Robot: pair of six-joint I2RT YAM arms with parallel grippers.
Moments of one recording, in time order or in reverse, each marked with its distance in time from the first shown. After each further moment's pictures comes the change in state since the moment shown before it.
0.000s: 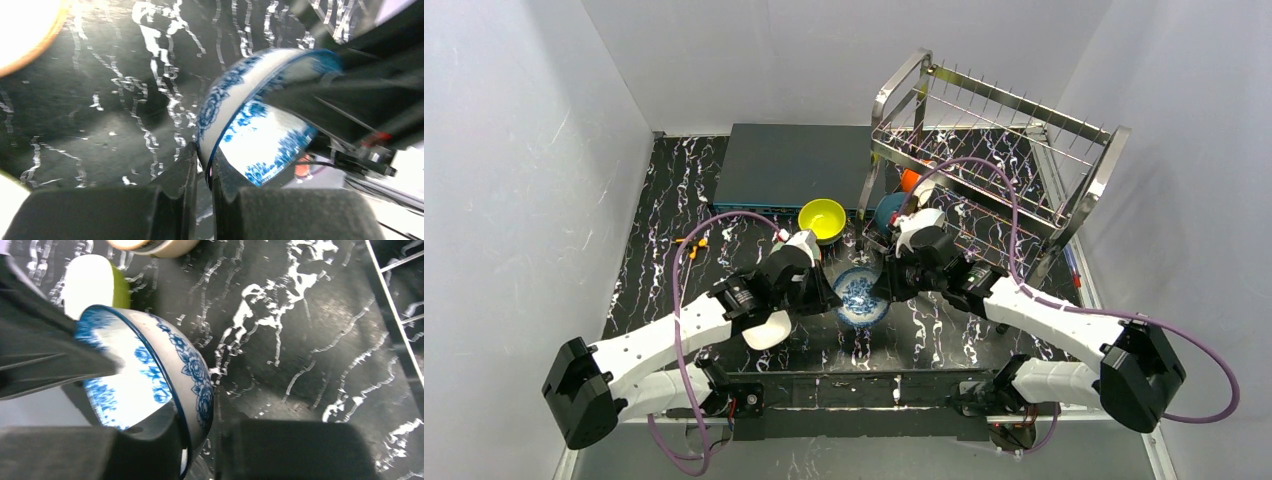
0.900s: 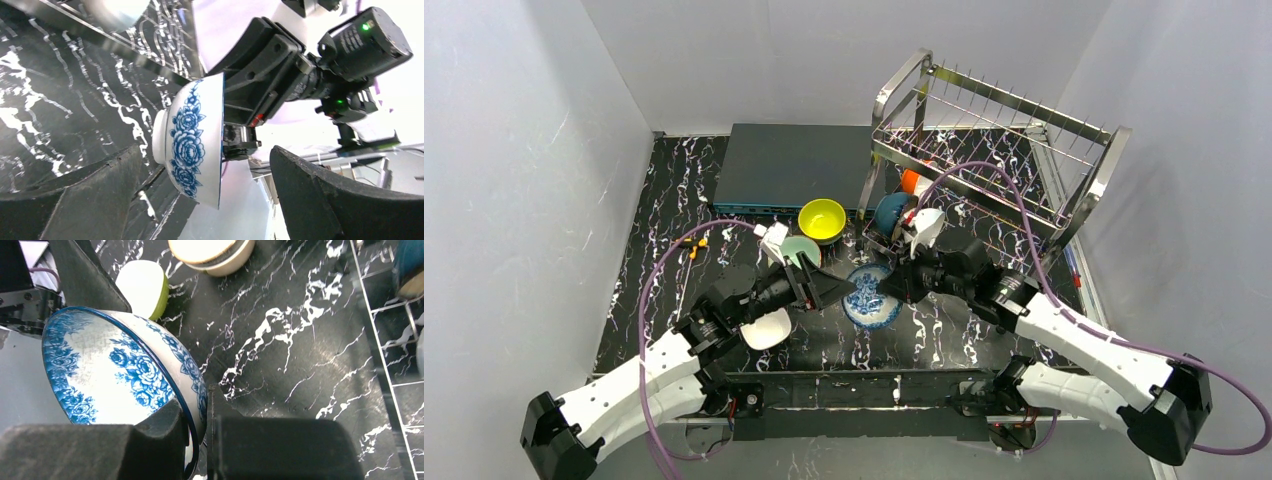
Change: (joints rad) left arm 0.051 -0.323 -0.233 0.510 0.221 -0.084; right arm 0.009 -0.192 0.019 -0.104 0.010 -0.119
